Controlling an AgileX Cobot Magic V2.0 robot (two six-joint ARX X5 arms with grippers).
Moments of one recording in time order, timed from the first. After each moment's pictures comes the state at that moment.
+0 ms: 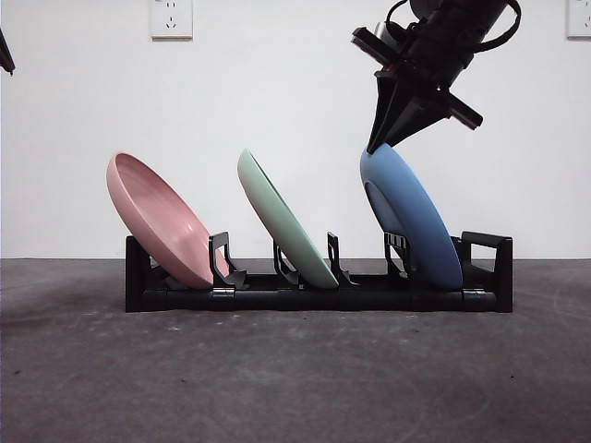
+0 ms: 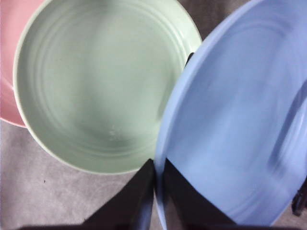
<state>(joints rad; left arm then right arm) 0.00 0.99 1.05 -0.86 0.32 -0.22 0.29 1.90 1.85 -1.00 -0.47 0.16</state>
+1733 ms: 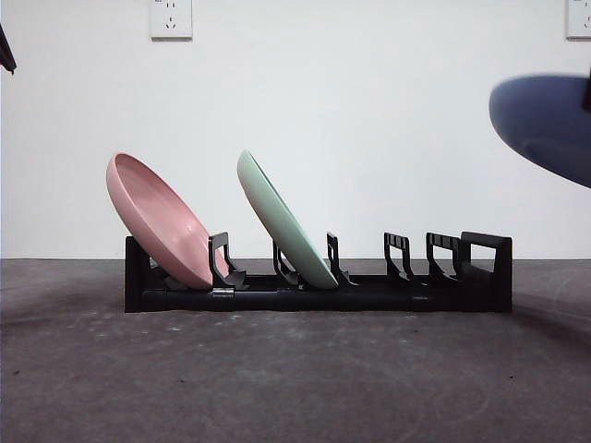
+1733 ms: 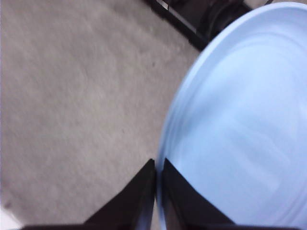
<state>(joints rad) 0.00 0.99 1.05 -0.84 0.32 -0.17 0.70 0.87 0.89 -0.95 0.17 -0.09</state>
